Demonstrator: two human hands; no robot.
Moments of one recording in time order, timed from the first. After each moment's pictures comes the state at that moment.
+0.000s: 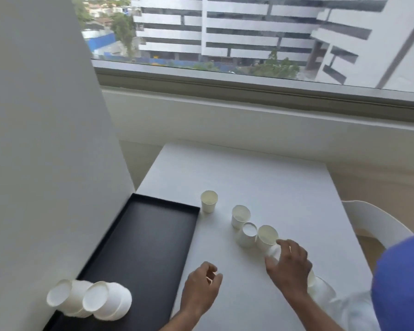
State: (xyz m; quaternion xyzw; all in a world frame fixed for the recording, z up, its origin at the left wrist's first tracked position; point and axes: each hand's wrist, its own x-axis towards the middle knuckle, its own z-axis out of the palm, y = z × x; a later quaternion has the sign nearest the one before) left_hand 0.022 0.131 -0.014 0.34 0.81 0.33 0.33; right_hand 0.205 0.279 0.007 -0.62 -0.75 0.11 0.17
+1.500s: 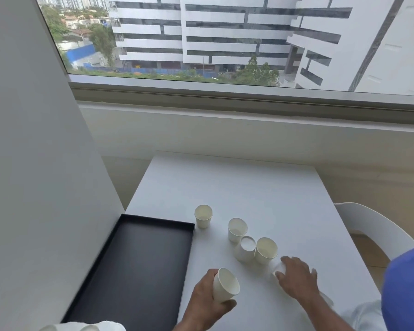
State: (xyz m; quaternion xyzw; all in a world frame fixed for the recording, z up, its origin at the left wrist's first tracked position) left_hand 0.005 0.163 -0.010 0.47 0.72 0.35 0.38; right_hand 0.229 0.327 -0.012 -0.66 -0.74 0.12 -0.11
